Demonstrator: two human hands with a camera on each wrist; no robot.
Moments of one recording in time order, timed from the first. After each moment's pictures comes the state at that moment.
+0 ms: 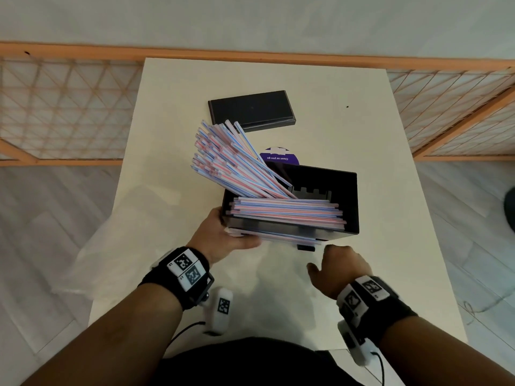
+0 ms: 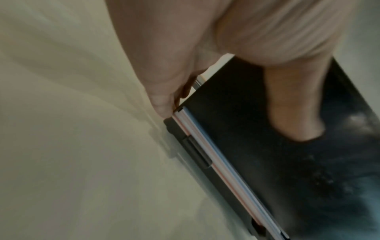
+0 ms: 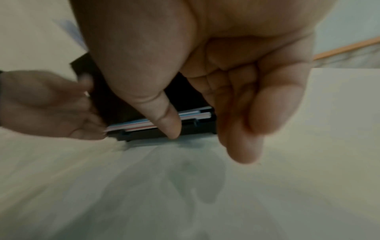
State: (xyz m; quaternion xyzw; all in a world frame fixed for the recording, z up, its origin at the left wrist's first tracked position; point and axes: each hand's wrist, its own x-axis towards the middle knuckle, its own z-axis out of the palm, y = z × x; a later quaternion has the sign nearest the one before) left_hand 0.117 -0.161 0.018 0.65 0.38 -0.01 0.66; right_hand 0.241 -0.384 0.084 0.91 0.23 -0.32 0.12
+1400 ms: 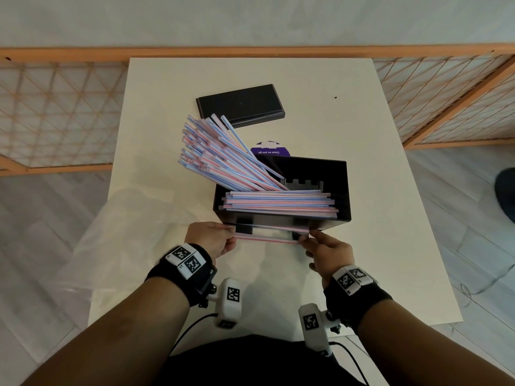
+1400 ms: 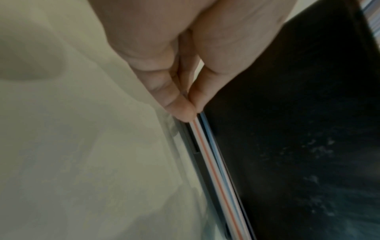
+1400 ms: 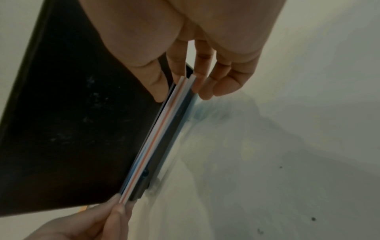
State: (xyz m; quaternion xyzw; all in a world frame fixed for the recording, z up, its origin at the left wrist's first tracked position) left_hand 0.125 -0.181 0.033 0.45 0.59 0.01 0.67; right_hand 0.232 -0.390 0.023 0.77 -0.18 -0.32 -0.52
